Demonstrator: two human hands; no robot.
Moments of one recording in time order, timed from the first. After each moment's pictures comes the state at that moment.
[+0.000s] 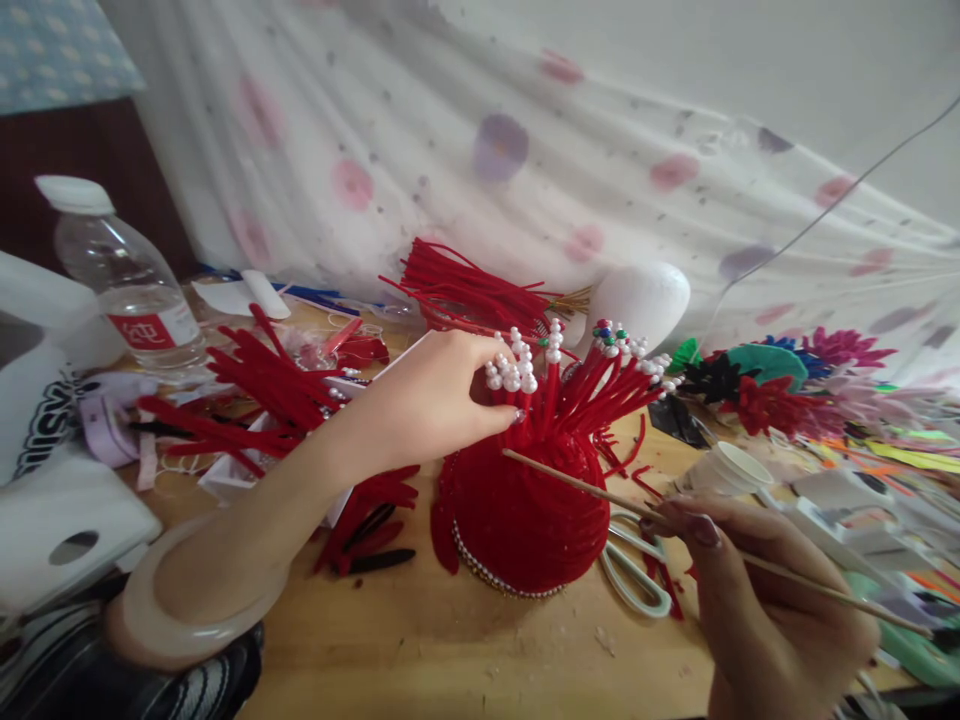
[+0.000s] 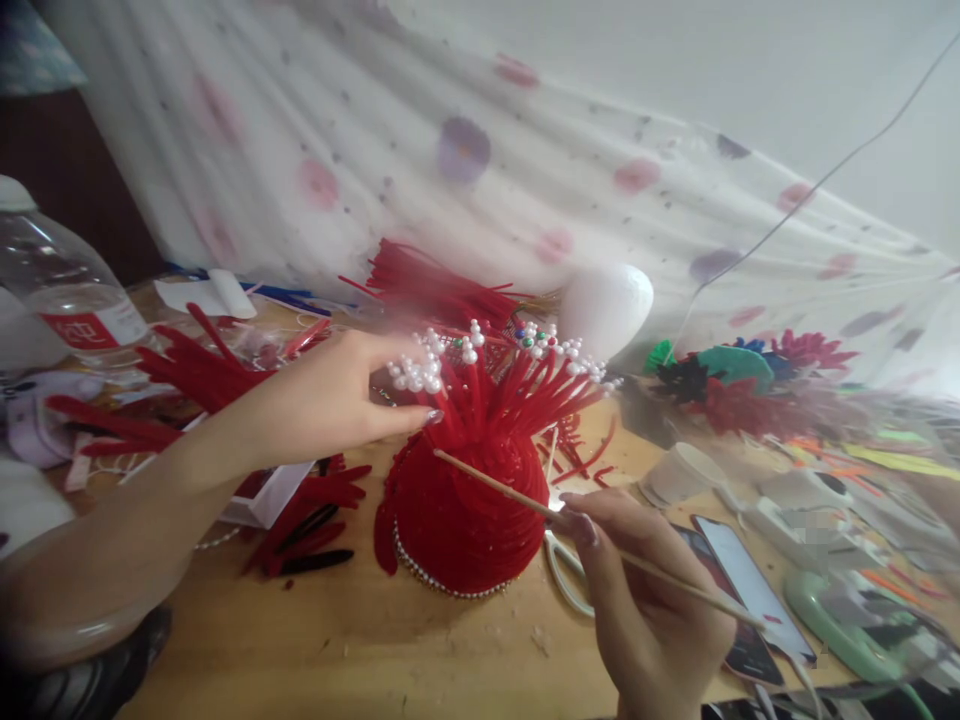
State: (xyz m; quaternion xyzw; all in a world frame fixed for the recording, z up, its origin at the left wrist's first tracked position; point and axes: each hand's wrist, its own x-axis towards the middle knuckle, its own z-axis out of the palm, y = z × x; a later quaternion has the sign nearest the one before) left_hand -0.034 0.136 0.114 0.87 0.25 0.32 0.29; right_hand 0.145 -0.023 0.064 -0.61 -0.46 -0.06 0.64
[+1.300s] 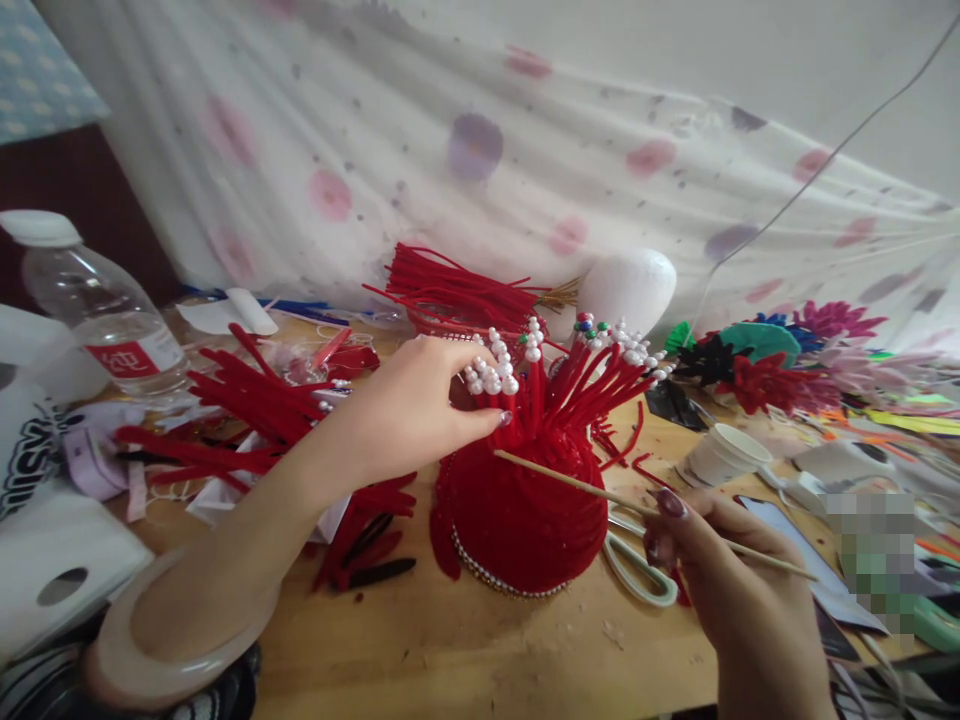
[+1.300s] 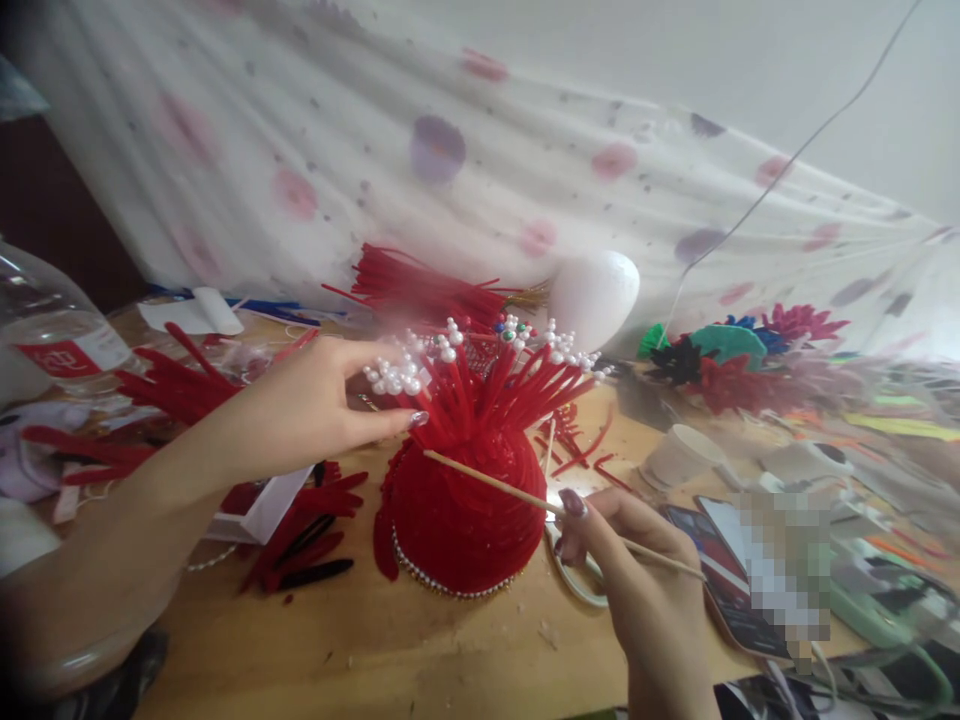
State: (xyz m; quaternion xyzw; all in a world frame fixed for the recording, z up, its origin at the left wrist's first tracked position) left_hand -0.035 0.133 0.115 0.87 0.29 0.31 0.26; right_hand 0.174 -0.028 0.056 -0.71 -0.38 0.14 0.58
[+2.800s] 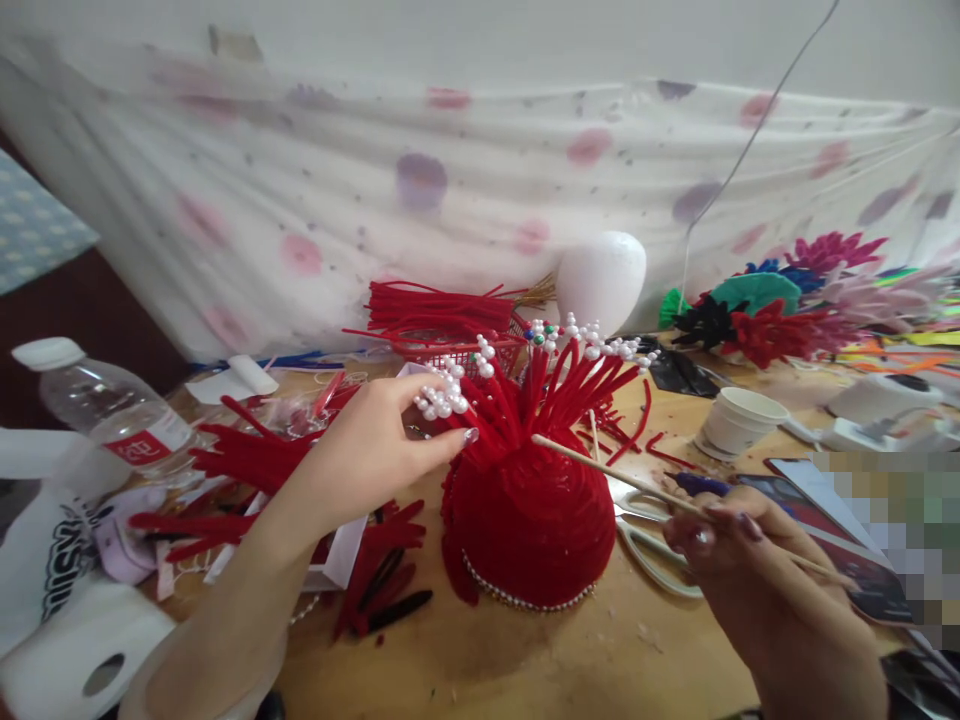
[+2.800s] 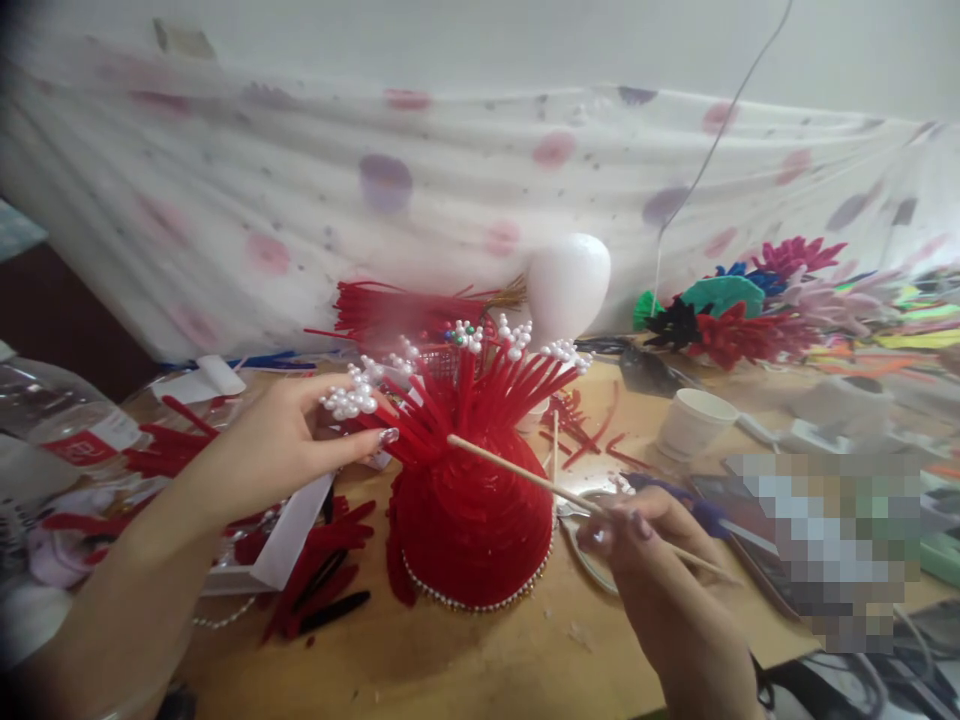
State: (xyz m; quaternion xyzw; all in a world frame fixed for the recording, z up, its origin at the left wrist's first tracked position) left_hand -0.034 0.134 0.114 0.87 0.31 0.30 0.25; right_hand 0.197 -0.043 0.024 -0.49 -0.32 0.27 0.76
